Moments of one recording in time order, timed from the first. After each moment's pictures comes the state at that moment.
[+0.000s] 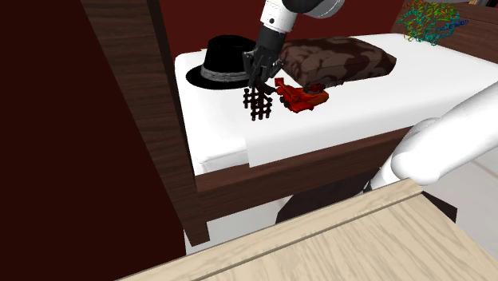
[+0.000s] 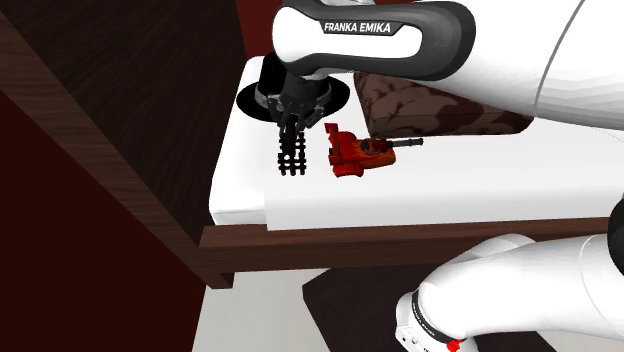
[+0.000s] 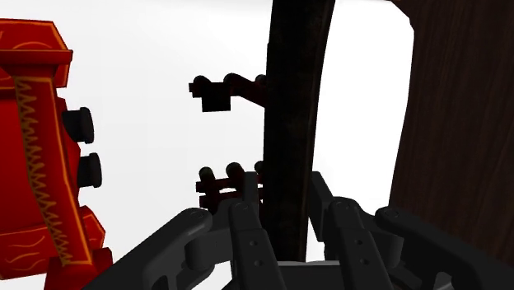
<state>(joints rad) -0.09 -0.35 0.25 -2.17 0.34 1.99 0.52</state>
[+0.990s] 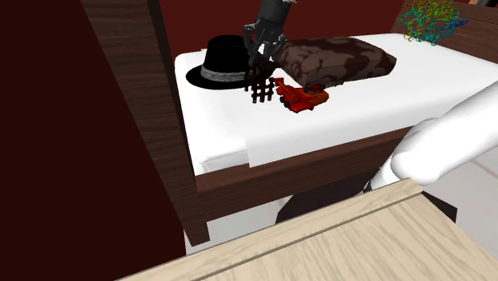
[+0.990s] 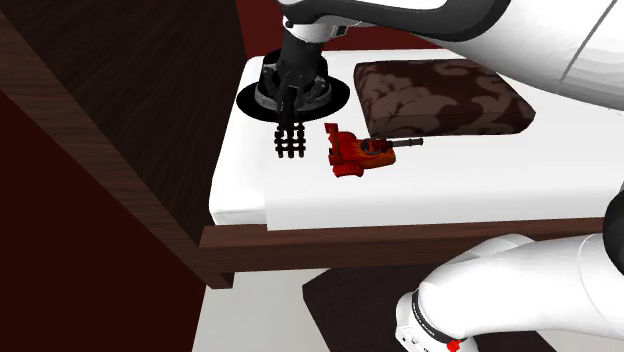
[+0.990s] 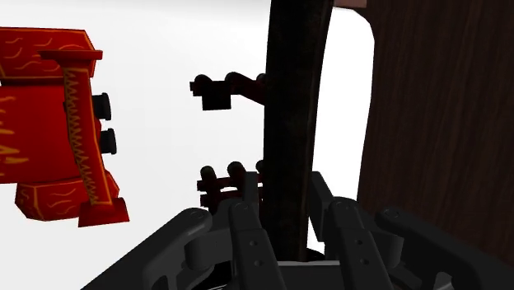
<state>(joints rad) -0.10 -0.35 0.24 -1.99 0.32 1.82 0.56</state>
